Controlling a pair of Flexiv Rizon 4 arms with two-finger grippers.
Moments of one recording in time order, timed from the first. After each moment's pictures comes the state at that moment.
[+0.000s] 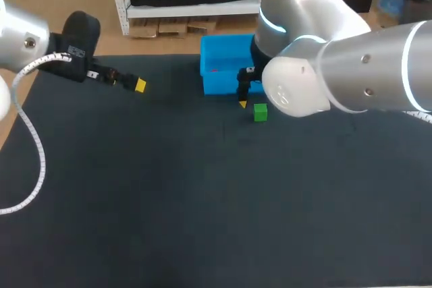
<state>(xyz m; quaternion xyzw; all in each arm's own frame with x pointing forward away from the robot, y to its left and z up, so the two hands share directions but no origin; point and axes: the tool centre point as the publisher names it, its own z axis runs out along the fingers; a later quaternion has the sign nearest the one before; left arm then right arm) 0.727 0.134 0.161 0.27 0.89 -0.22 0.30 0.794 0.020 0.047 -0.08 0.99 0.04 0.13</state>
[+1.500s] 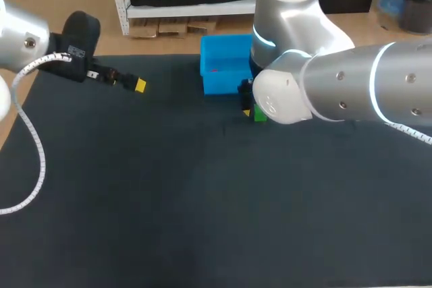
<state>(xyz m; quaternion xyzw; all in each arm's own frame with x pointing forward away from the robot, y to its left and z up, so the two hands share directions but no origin) 0.727 0.134 0.161 0.27 0.89 -0.22 0.30 0.818 0.014 -0.002 -0.08 0.99 0.02 0.11</state>
